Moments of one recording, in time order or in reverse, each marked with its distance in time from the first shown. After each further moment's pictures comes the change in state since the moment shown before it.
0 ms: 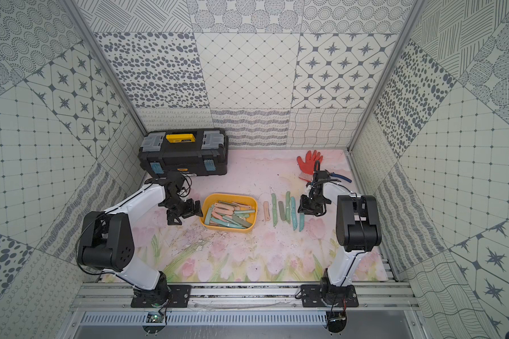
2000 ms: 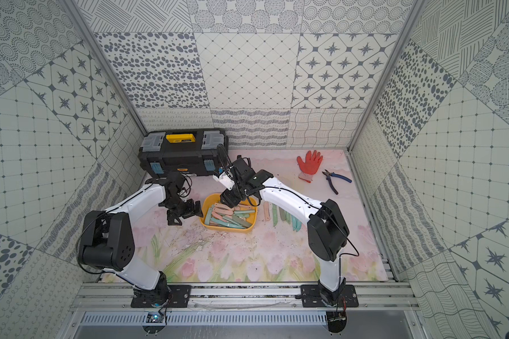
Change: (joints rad) left arm 0.000 0.007 0.000 0.000 0.001 0.000; right arm 0.800 0.132 0.580 0.052 0.097 -0.255
